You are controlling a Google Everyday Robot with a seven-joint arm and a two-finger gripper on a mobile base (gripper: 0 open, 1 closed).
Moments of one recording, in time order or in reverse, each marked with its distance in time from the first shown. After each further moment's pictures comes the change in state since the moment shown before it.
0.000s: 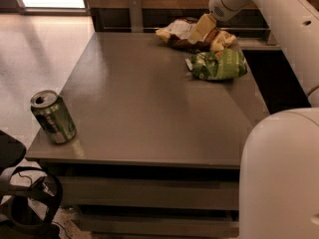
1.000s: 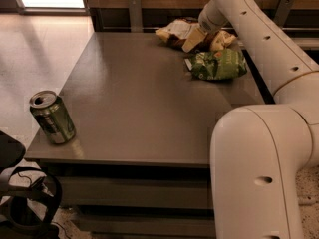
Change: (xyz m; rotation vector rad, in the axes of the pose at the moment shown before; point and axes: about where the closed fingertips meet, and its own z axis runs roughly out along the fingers) arm 0.016 -0.005 0.077 0.034 0.060 0.041
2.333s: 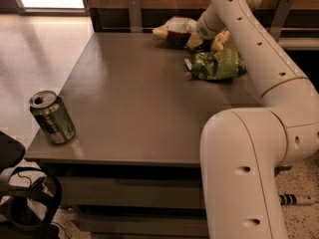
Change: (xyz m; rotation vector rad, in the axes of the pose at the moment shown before) arm 0.014 0.019 0.029 -0.094 0.027 0.032
